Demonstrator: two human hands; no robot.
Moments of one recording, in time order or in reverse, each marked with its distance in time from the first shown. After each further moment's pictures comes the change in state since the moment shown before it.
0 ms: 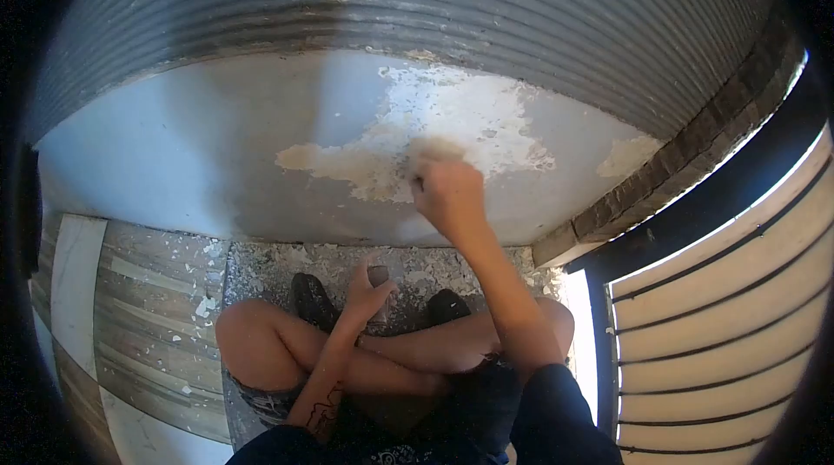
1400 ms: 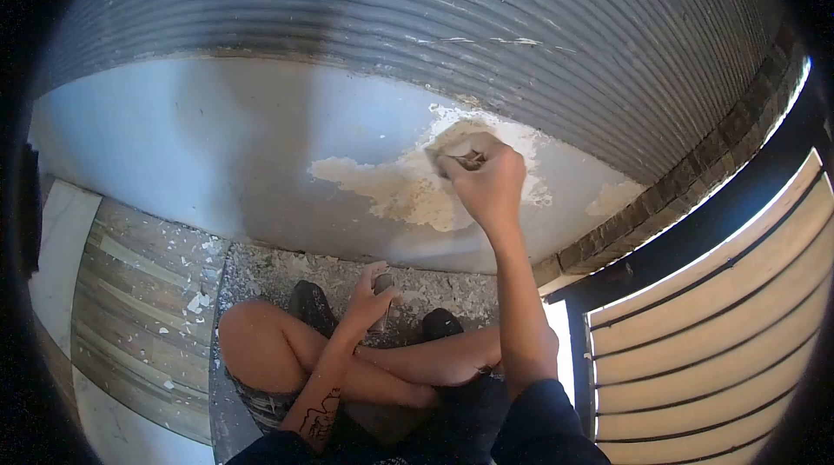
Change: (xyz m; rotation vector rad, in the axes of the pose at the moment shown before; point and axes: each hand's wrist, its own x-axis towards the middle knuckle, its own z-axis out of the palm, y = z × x) left_hand -0.010 0.015 -0.007 -0.279 -0.064 0.114; right_hand 0.046 -0.015 -0.044 0.410 0.175 0.319
